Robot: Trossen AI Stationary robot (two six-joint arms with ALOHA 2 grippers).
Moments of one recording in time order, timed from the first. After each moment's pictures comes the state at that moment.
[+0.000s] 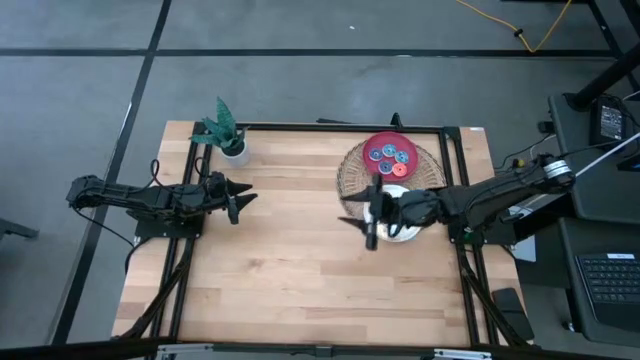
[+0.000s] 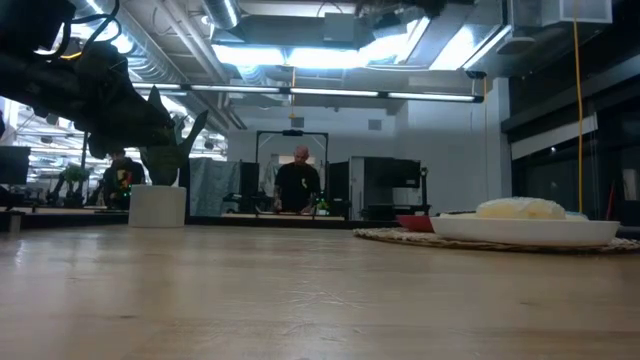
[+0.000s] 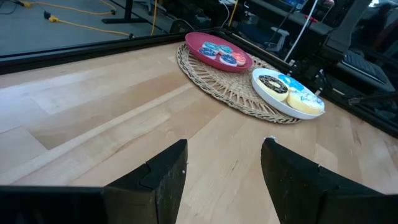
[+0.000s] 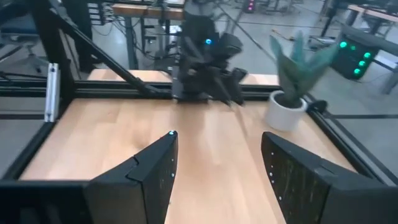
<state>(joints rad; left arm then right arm) -0.08 0.23 0.07 -0.12 -0.50 -0.54 0.29 1.29 0.95 0.09 0.41 0.02</state>
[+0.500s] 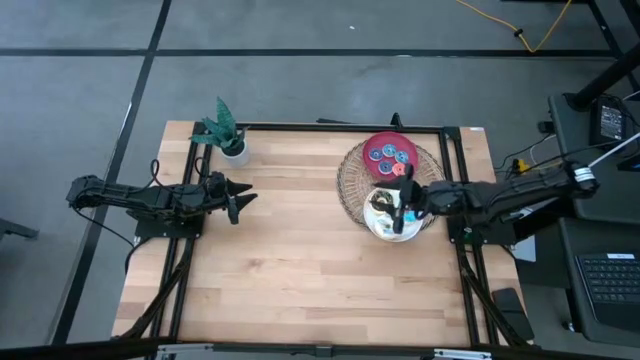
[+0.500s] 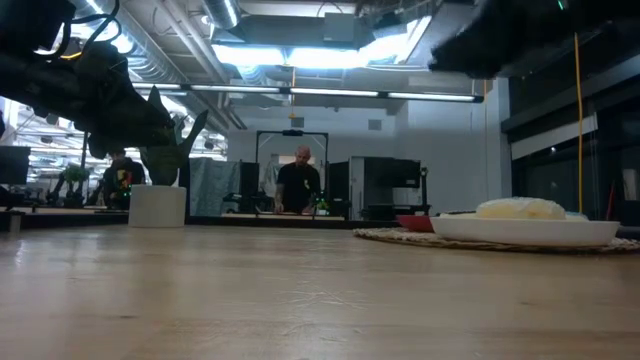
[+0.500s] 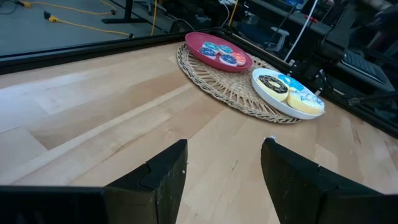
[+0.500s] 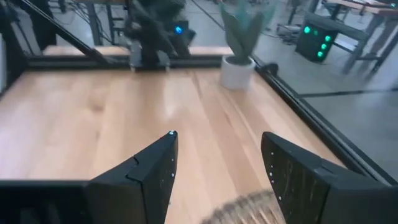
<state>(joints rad) -0.08 0.23 0.07 -0.12 -0.50 -0.54 0.17 0.91 0.54 0.10 0.41 0.02</state>
